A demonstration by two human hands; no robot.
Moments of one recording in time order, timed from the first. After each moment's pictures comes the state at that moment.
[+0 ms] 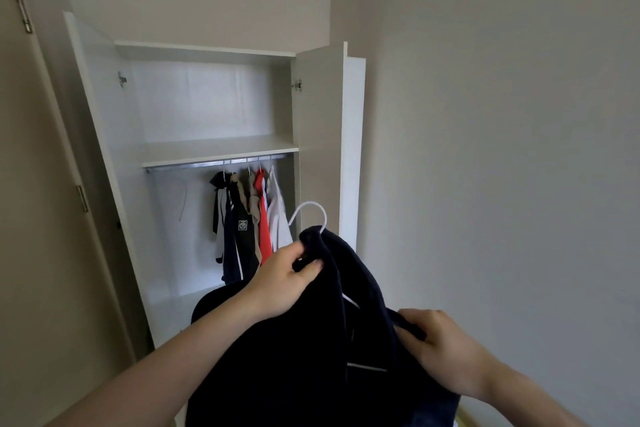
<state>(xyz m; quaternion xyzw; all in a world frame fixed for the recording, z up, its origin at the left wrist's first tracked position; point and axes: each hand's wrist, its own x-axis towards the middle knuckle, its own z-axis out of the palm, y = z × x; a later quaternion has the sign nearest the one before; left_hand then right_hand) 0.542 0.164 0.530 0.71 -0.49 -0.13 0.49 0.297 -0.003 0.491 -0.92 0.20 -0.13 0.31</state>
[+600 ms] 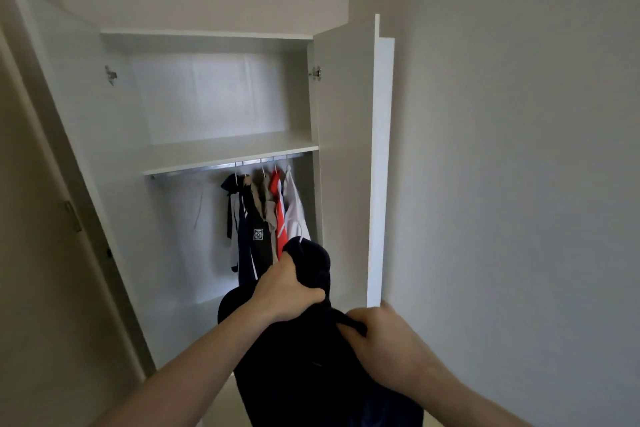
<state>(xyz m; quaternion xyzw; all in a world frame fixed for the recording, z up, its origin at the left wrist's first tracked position) 0.720 0.073 0.501 0.88 -0.33 -0.12 0.33 0.537 -0.031 0.475 -0.90 0.20 -0.12 0.36</state>
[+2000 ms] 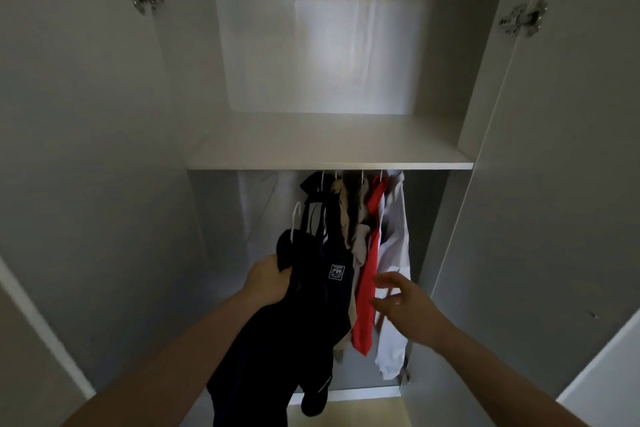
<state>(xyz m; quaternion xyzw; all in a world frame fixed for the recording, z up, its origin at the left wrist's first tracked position) 1.289 -0.020 0.369 0.91 -0.13 -0.07 0.39 1.114 -0.259 0.413 -0.87 0.14 -0.02 0.48</state>
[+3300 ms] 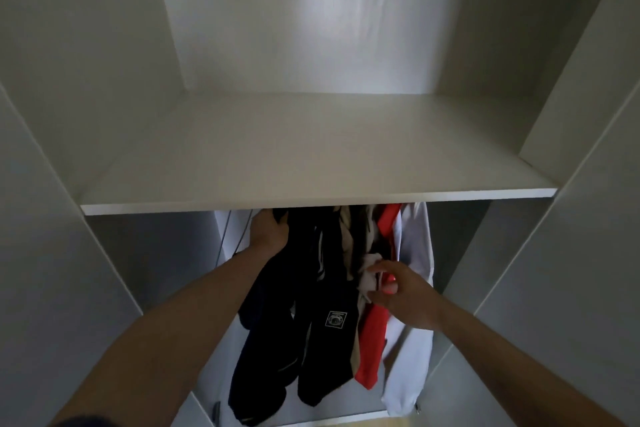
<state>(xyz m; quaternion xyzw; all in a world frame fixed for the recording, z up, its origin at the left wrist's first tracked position) 1.594 -0.140 0.348 0.86 -0.09 0.00 0.51 1.365 -0.350 0.387 -0.91 0.12 0.05 0.39</state>
